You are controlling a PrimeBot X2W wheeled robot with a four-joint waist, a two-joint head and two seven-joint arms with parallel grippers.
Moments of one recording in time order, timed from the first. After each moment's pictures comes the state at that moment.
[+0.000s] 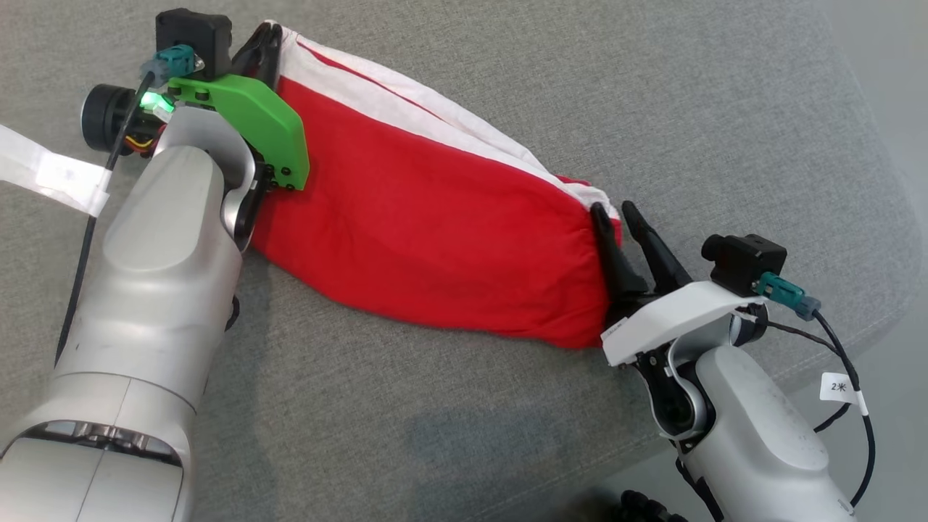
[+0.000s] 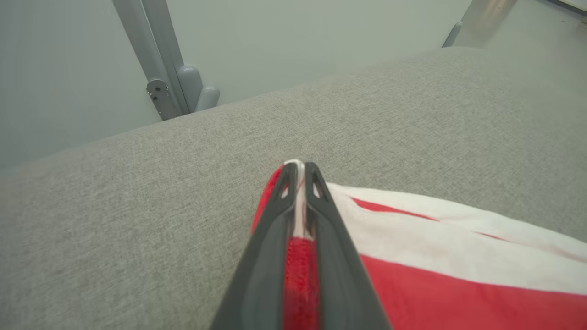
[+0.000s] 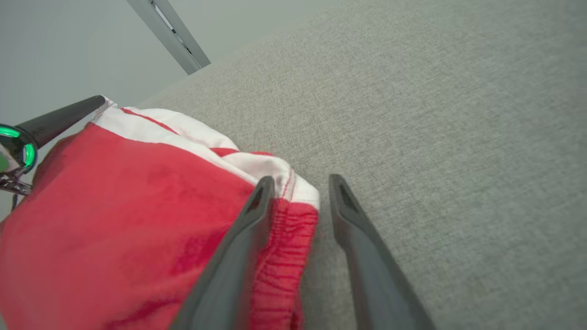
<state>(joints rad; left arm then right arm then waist) -1.11 0.11 -0.42 1.07 -0.37 -0.13 -0.13 -0.44 -0.05 0.29 0.41 0.58 0.13 -0.22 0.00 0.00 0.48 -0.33</state>
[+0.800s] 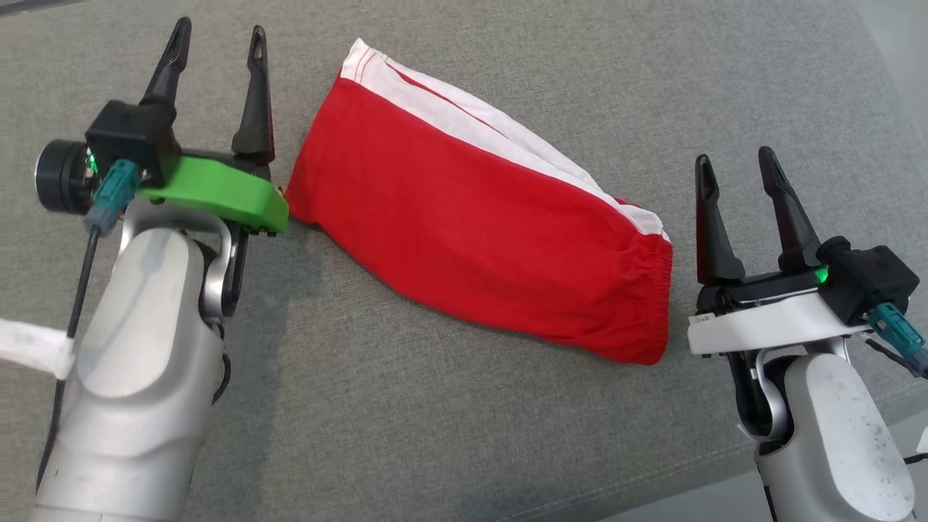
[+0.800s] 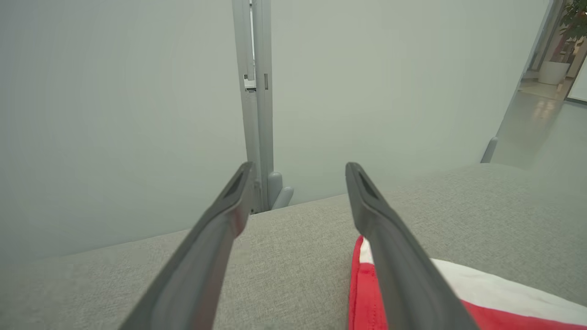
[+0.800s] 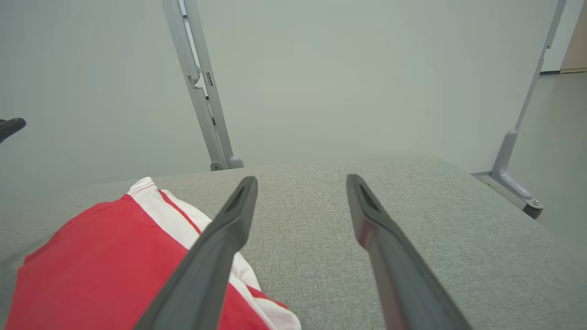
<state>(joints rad) -0.78 0.19 -0.31 0.51 -0.33 0.00 -0.26 -0.30 -0.05 0.05 0.07 0.20 0.13 -0.26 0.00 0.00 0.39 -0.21</state>
